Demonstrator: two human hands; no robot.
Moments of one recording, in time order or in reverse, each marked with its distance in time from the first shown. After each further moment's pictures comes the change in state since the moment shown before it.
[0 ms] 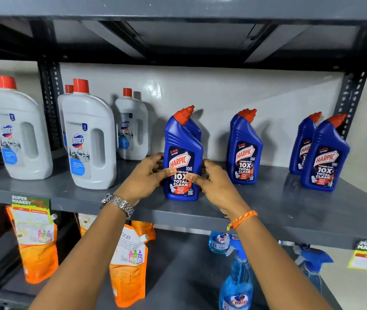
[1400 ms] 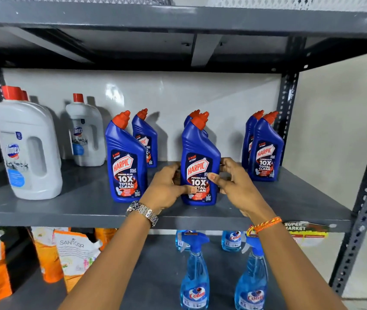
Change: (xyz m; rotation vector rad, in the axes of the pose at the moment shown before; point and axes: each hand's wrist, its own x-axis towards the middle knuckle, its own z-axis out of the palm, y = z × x) left_hand 0.015 0.032 0.164 0.140 -0.060 -0.007; right_hand -0.055 0.054 -0.149 0.192 0.151 0.007
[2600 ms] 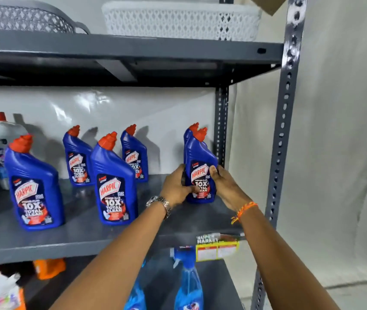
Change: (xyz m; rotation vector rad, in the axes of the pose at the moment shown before) left_hand 0.074 0.069 0.206 0.116 -0.047 0.030; right_hand 0.020 0.059 -0.187 0.134 0.104 0.230
